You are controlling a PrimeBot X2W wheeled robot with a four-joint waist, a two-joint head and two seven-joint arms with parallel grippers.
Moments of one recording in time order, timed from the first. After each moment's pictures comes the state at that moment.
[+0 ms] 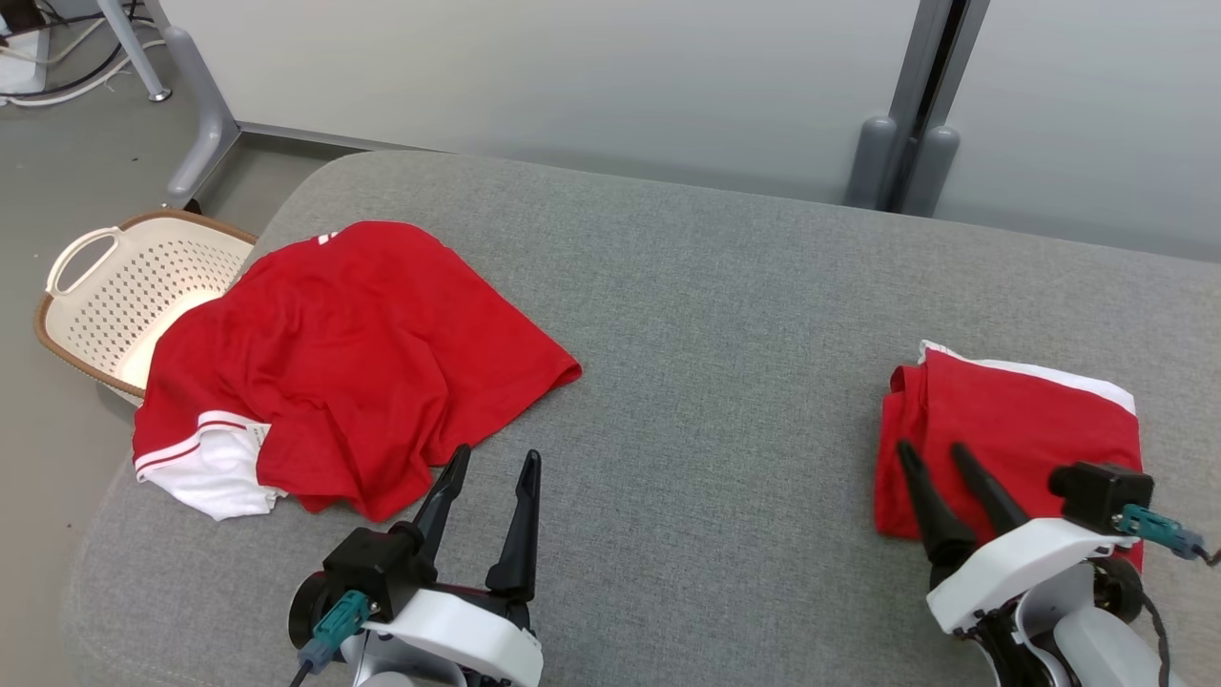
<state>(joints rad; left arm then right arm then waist) -0.11 0.05 -0.38 0.26 -0.41 0.04 -0.26 -0.27 -0.27 0.40 0.53 0.75 0.13 -0.13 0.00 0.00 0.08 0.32</state>
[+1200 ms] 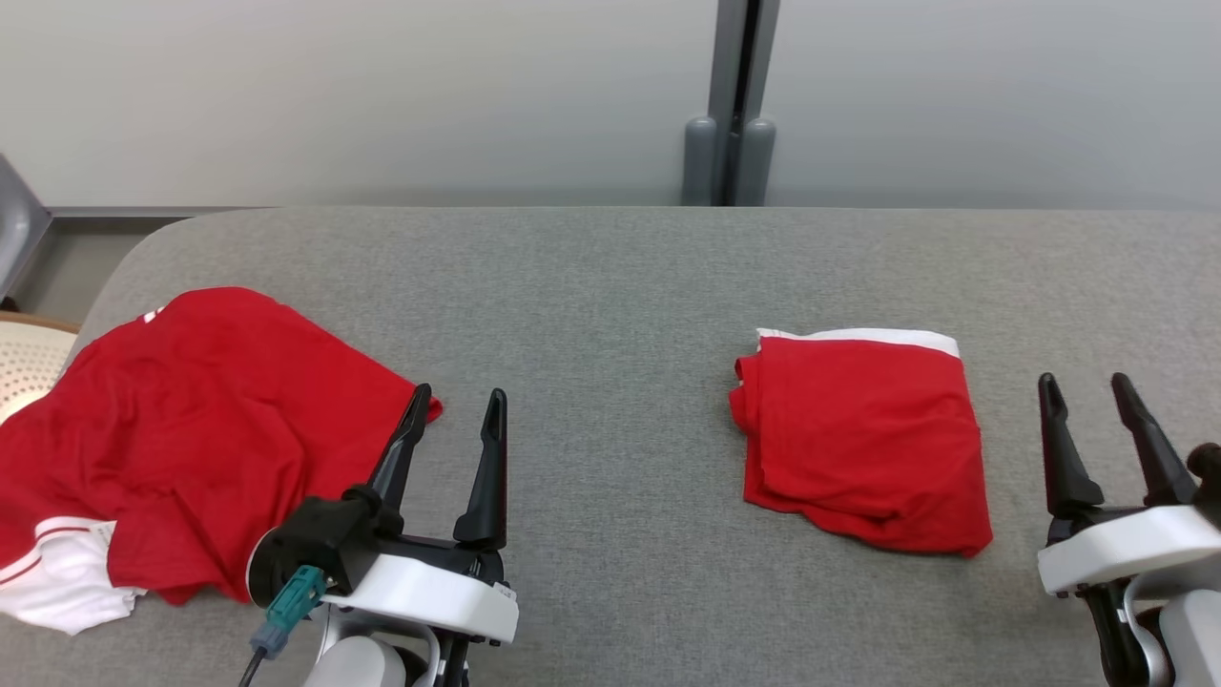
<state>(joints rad) -0.13 0.05 -0.31 0.15 -0.38 0.04 -0.26 -0.25 -0.31 0.17 0.46 0.46 0.13 -0.26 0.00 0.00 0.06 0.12</state>
